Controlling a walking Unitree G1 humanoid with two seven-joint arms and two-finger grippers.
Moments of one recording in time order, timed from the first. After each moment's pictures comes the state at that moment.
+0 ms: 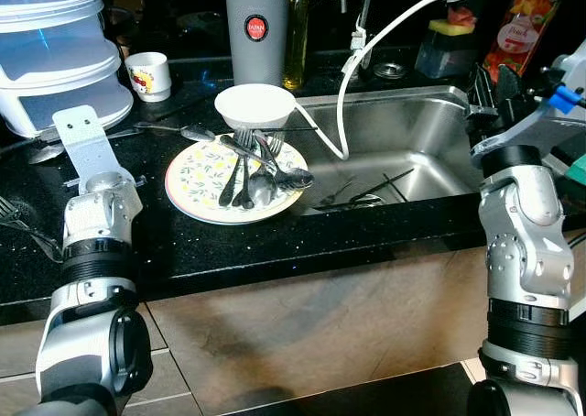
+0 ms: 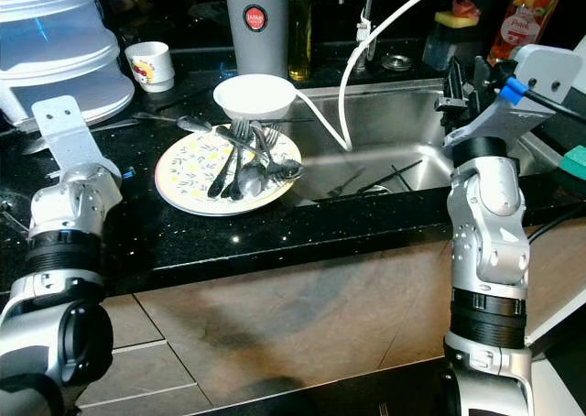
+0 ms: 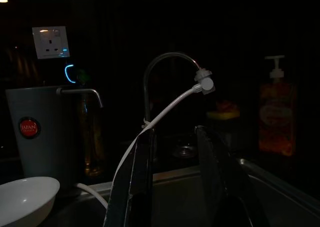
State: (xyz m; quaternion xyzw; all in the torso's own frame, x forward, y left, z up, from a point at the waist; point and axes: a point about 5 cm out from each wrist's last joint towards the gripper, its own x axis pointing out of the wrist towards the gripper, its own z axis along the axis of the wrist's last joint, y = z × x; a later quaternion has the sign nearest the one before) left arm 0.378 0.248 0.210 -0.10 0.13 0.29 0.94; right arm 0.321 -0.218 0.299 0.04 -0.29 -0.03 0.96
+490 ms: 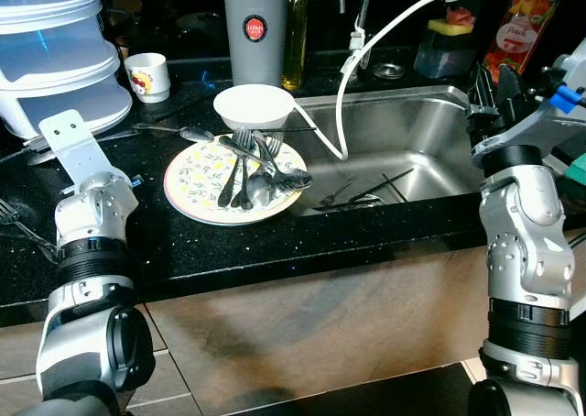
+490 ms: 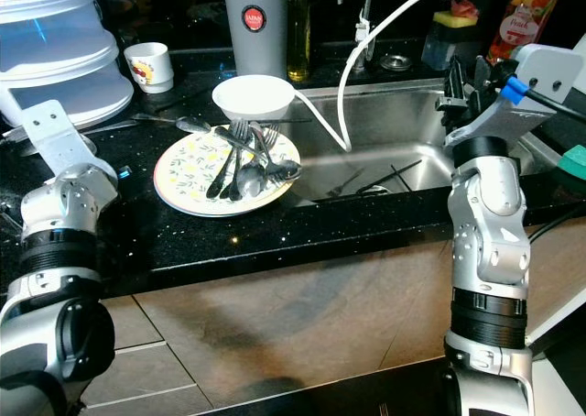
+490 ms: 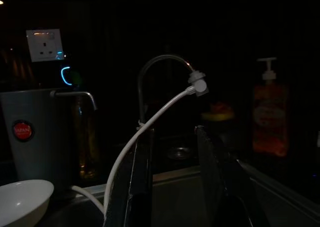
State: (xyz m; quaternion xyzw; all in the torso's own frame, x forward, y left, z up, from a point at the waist) left arm 0.370 0.265 0.203 -0.17 0.15 0.34 0.91; right arm 0.320 -0.218 0.299 0.04 -0.29 -0.03 0.96
